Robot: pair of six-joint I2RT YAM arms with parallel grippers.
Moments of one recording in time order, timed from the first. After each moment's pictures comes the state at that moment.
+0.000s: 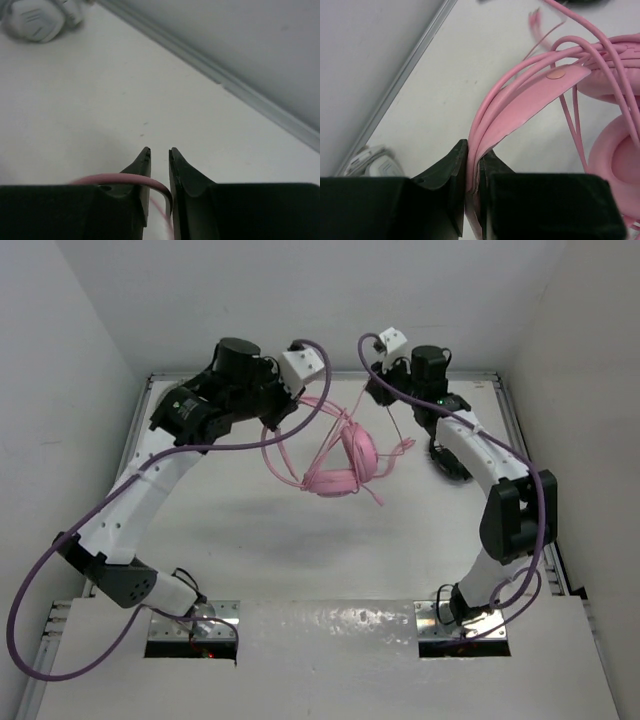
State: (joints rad) left arm -0.58 1.44 1.78 -0.86 0.13 0.43; right arm 0.26 1.71 1.46 -0.08 -0.28 -0.23
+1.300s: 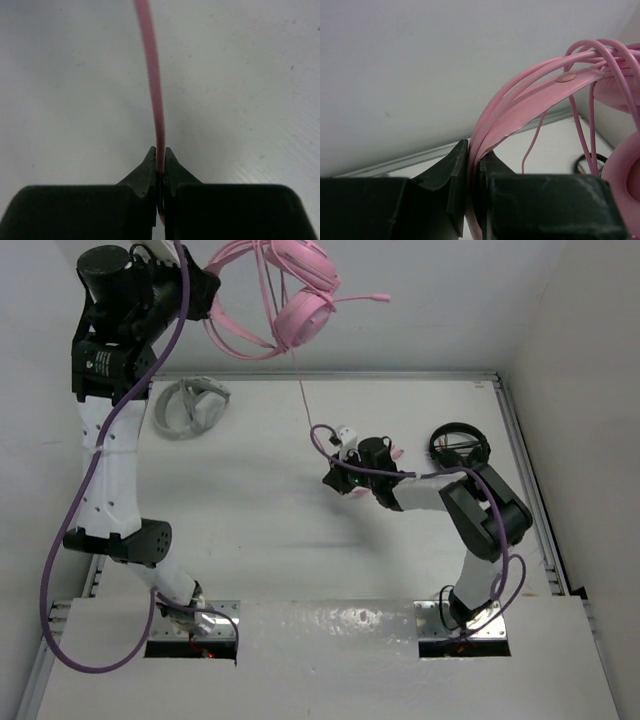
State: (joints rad) left arm -0.16 1.66 2.47 -0.78 0.24 -0.11; right arm 0.54 1.85 0.83 0.52 -0.34 0.10
